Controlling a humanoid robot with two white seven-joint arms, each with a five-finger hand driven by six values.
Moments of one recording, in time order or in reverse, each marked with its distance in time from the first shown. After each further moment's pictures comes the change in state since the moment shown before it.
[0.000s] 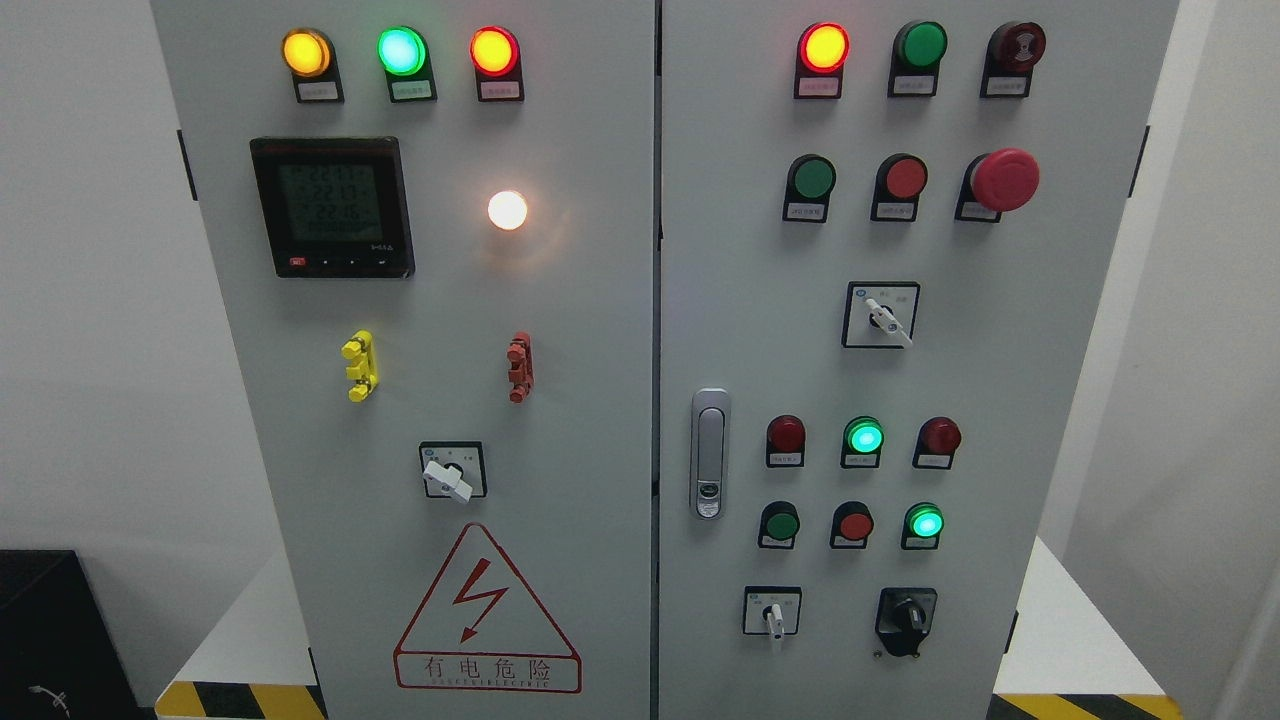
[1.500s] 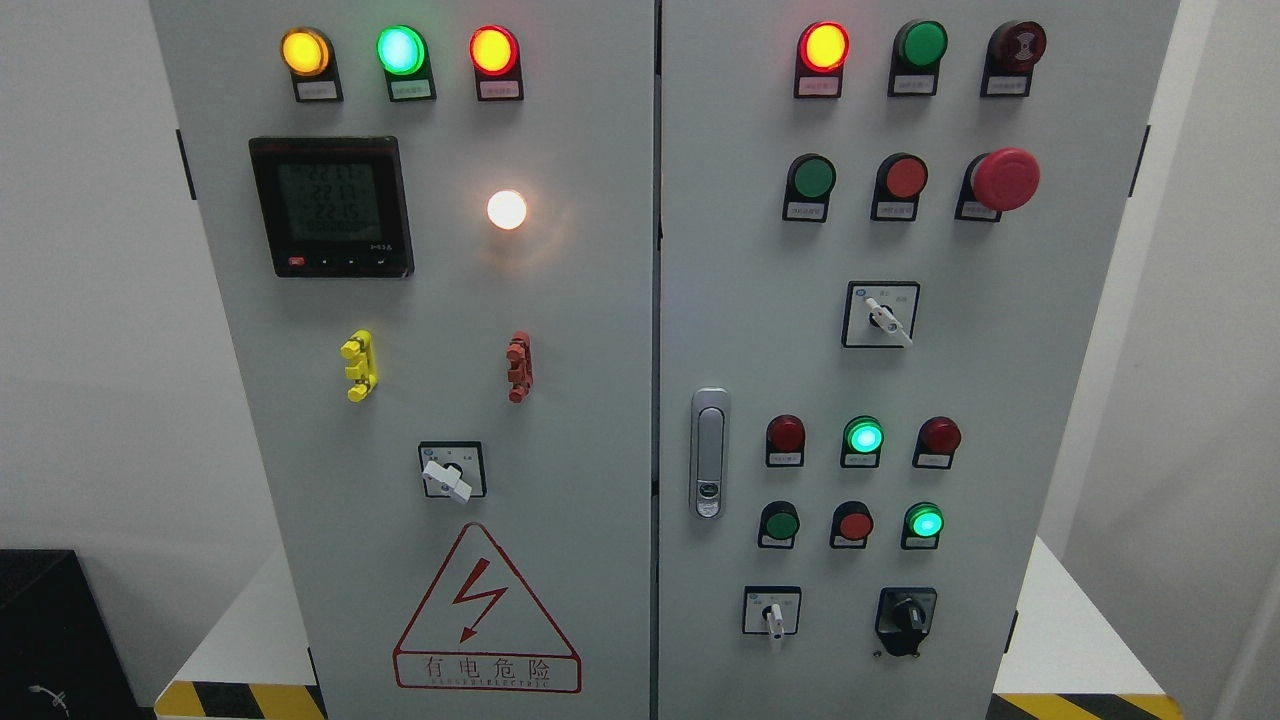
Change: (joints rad) left arm 0.000 0.000 0.000 0.000 0.000 0.000 0.001; right arm -0.082 0.006 -0.031 -0.076 -0.010 -0.089 0.018
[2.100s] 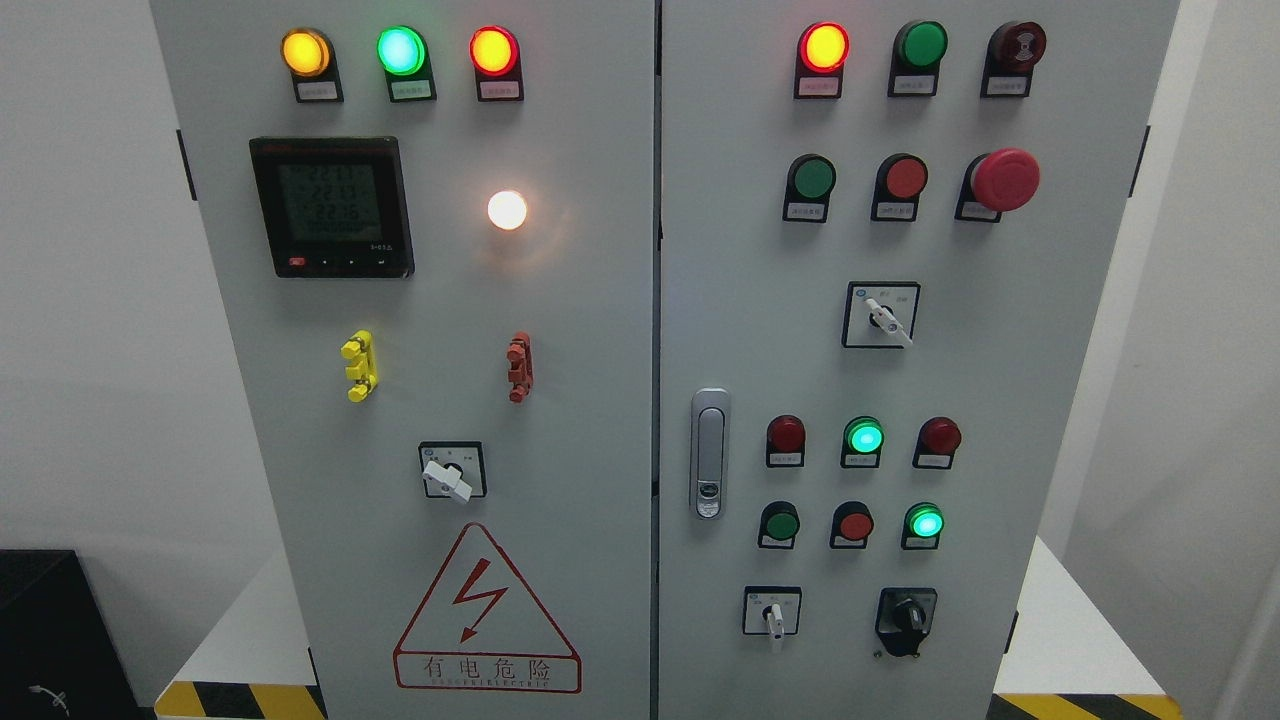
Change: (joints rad) left arm 0.000 0.000 0.000 0.000 0.000 0.000 -0.001; right arm -0.012 0.002 0.036 -0.265 0.216 -0.024 -0.328
